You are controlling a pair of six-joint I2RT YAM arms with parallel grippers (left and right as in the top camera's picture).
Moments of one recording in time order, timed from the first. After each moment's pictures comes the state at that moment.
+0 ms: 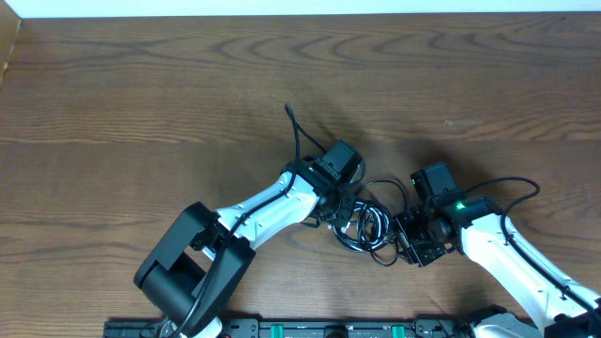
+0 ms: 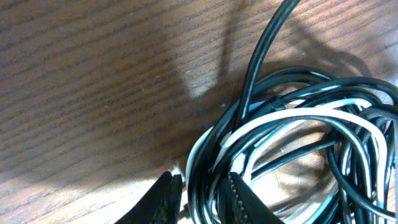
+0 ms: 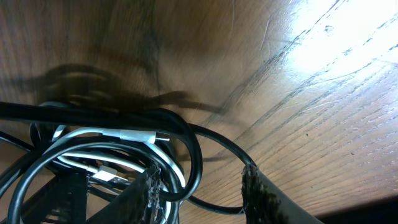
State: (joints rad) left arm -0.74 1.81 1.05 -0.57 0.20 -0.35; right arm 0.37 1.33 0.63 -0.73 -0.35 1.50
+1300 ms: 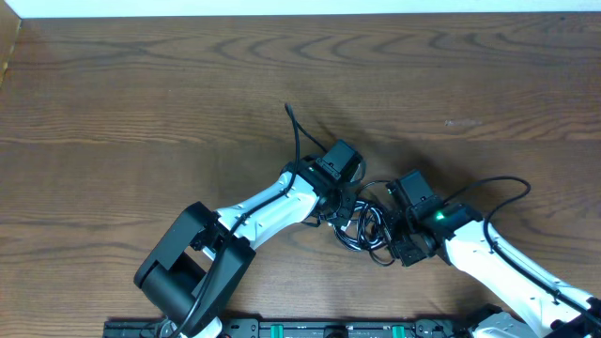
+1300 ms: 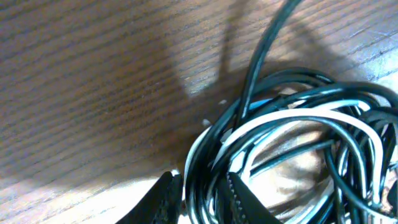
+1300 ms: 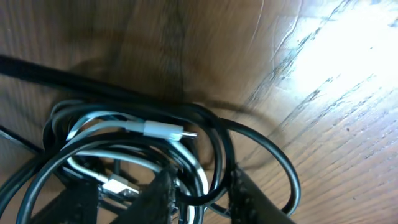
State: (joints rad) left arm -0.74 1.81 1.05 -0.56 0.20 -0.35; right arm 0.54 1.33 0.63 -0.64 -0.17 1.73
